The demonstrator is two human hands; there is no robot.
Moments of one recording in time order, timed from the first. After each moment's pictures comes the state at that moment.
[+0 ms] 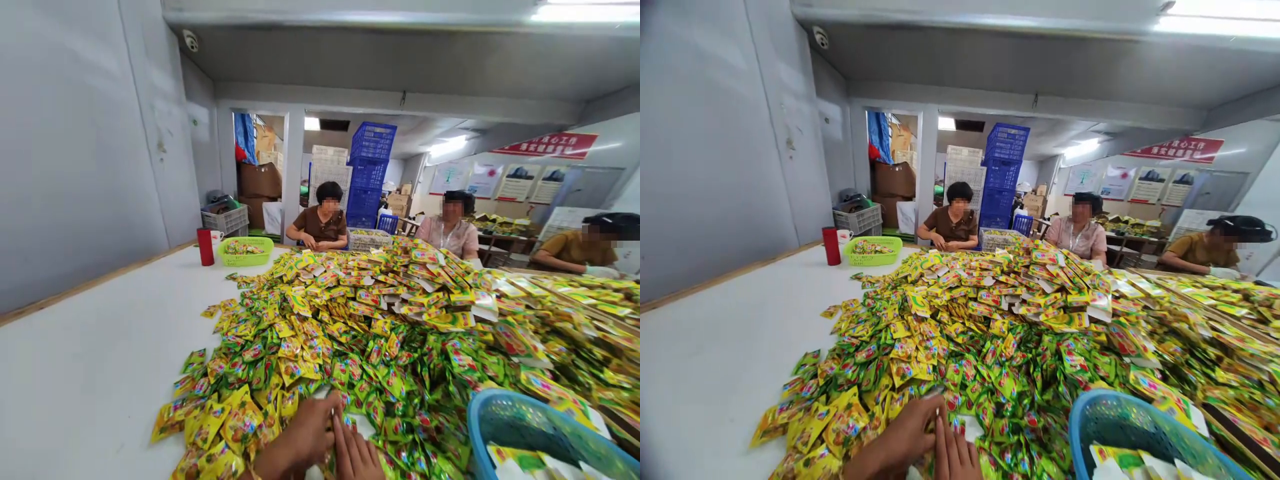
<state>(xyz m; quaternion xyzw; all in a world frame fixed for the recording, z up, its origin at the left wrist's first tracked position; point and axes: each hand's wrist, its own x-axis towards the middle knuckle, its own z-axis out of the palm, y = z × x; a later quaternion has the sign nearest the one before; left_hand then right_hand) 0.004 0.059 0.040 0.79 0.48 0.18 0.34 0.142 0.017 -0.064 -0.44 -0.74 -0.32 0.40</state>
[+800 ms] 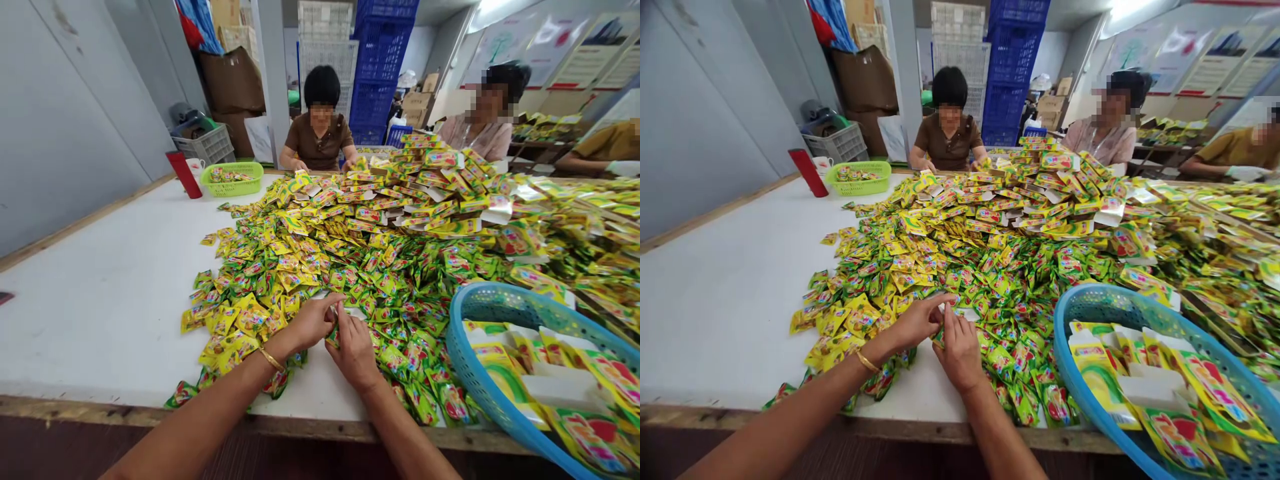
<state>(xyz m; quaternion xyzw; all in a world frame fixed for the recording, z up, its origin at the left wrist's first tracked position) 0.012 0.048 0.041 0.78 0.42 0.24 0.39 0.142 -0.005 -0.024 -0.51 -0.77 -0.15 0.35</state>
